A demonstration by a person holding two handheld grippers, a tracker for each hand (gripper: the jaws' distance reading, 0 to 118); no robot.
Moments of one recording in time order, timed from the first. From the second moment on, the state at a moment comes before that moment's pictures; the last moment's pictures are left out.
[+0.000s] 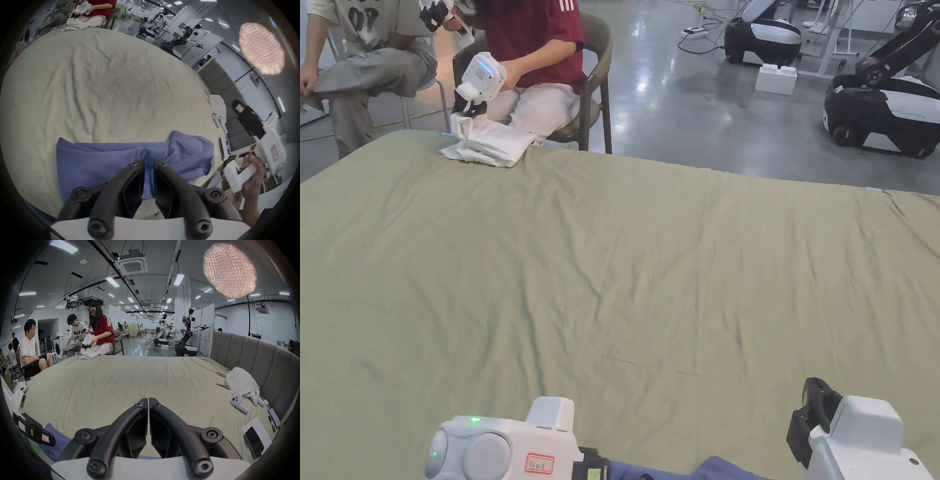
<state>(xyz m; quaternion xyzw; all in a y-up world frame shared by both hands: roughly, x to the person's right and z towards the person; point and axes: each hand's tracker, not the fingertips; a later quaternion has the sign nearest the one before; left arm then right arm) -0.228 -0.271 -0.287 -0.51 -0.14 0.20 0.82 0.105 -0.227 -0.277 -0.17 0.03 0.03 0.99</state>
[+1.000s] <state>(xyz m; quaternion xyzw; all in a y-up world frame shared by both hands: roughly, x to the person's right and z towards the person) -0.213 -0.308 -0.257 -0.50 -0.24 0.22 0.80 0.106 -0.236 -0.278 -0.18 0.04 0.02 0.98</state>
